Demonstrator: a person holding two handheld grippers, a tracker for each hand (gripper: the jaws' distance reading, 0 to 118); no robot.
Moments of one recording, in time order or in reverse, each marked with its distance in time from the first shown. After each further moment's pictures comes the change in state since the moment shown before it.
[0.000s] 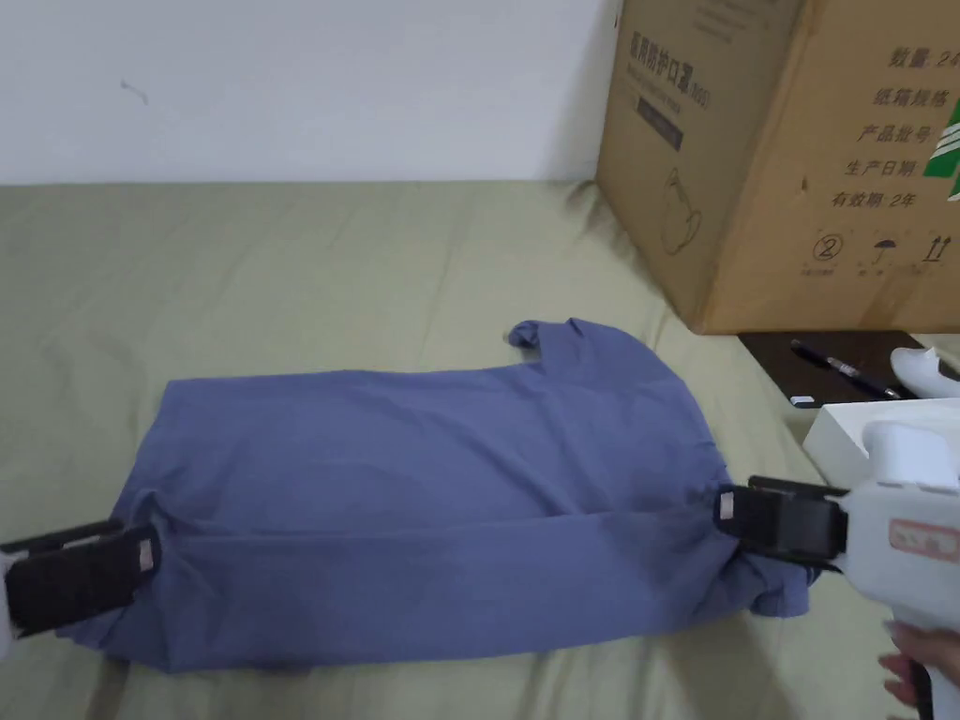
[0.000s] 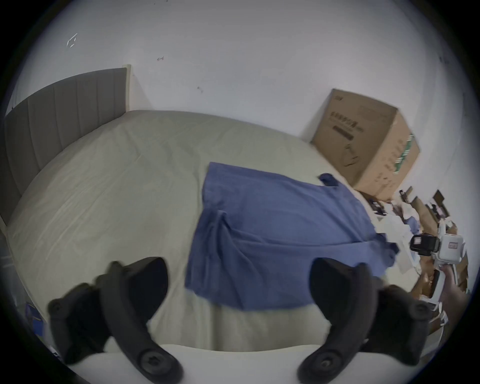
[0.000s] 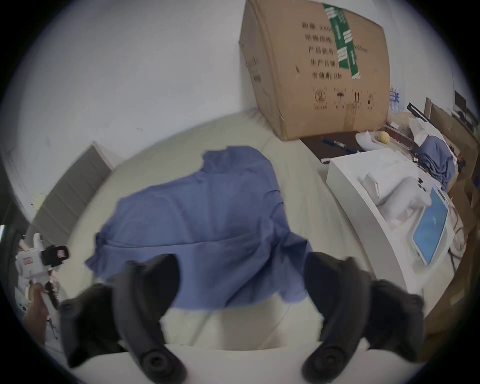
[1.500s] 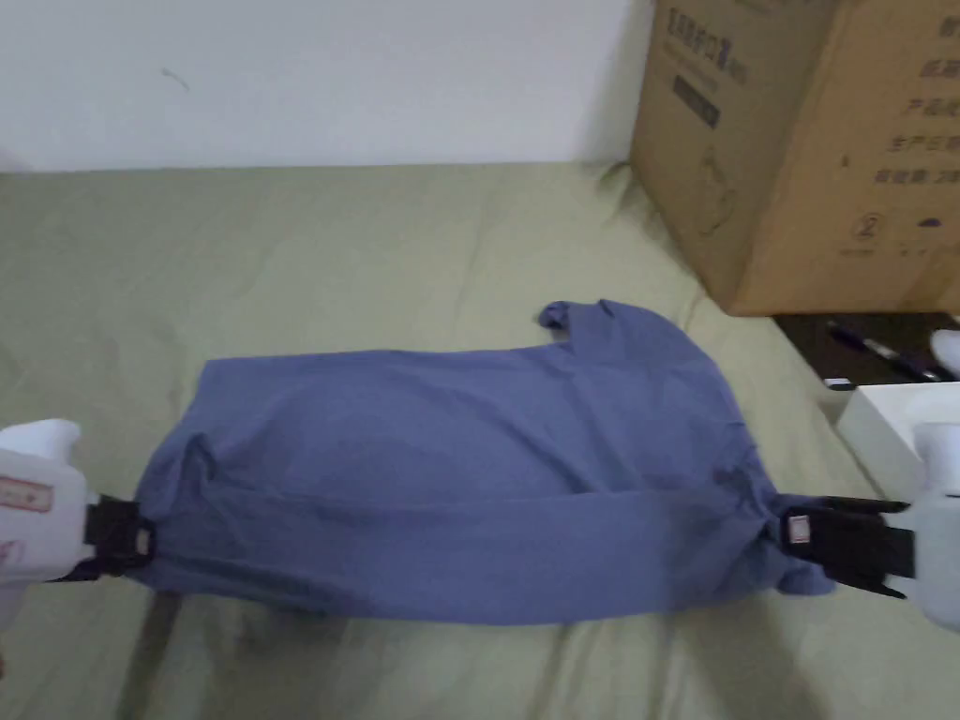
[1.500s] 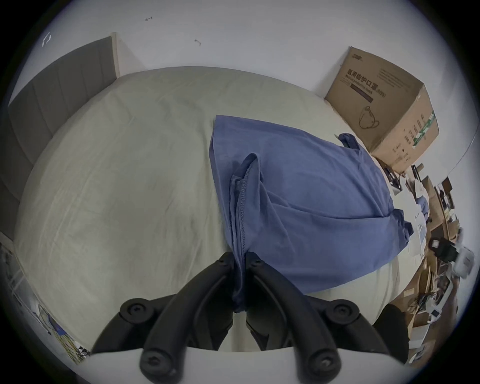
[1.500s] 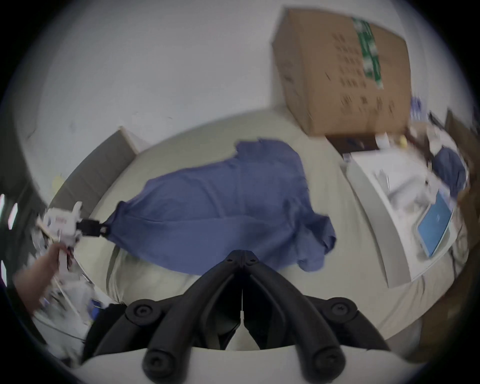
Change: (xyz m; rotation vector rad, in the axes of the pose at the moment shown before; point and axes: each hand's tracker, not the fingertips) left arm -0.015 0.041 -0.060 -0.327 0.084 -0.006; right arm 0.004 0.009 0.009 -0.174 0.073 0.014
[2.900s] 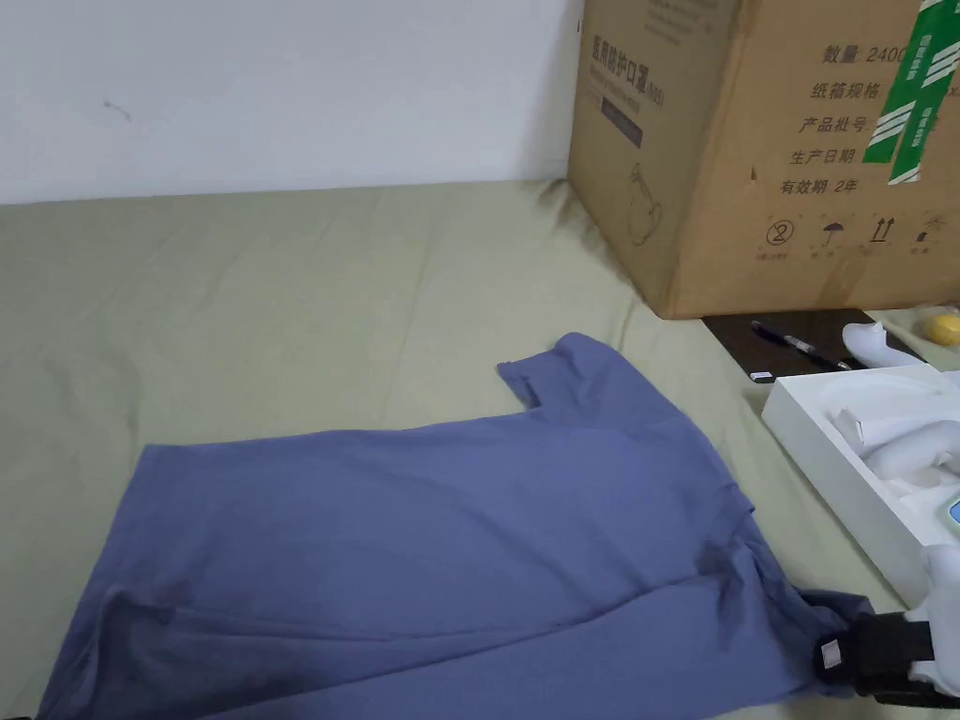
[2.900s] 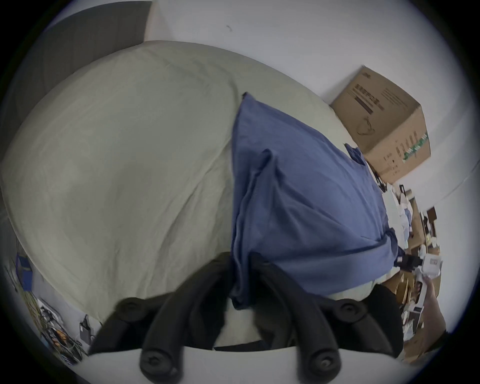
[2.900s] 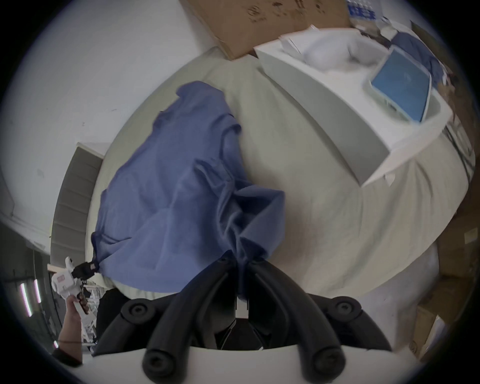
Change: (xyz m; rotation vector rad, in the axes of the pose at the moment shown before) left arm -0.046 -0.133 0.027 -0.005 -0.087 0.204; right arm 0.096 -0.085 0.001 -0.227 -0.058 -0.284
